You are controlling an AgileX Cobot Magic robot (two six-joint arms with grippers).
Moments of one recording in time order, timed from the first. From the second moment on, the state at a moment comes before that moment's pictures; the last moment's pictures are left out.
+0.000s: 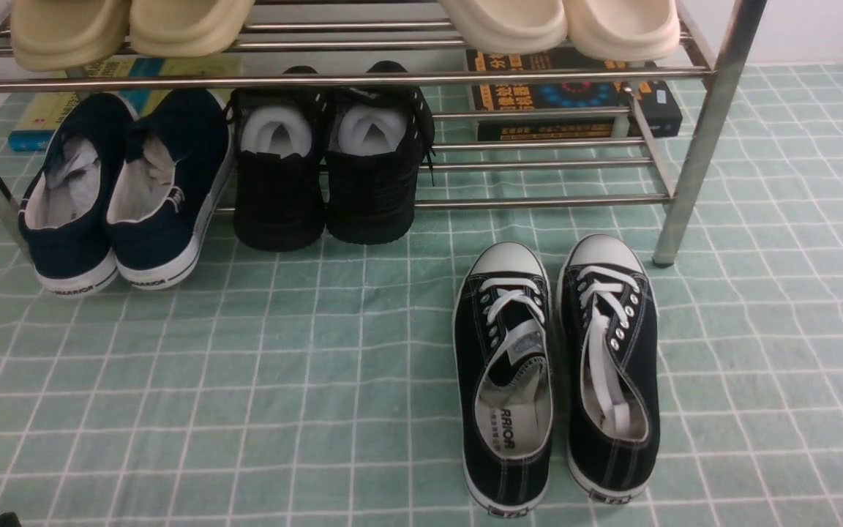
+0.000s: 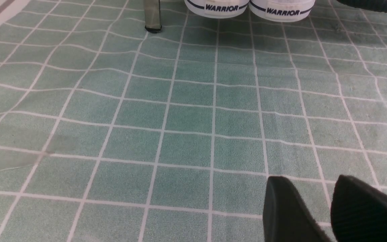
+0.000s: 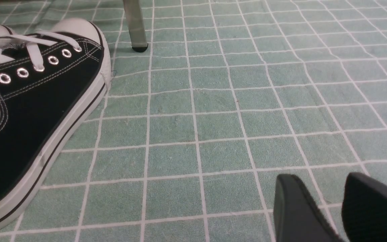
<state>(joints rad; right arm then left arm) -0.05 -0.01 0.01 -0.01 0.39 0.09 -0.04 -0.01 0.02 0.16 0.39 -0.23</state>
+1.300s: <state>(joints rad) -0.05 -0.01 0.01 -0.01 0.39 0.09 -0.04 -0.01 0.00 -0.46 0.22 -0.65</state>
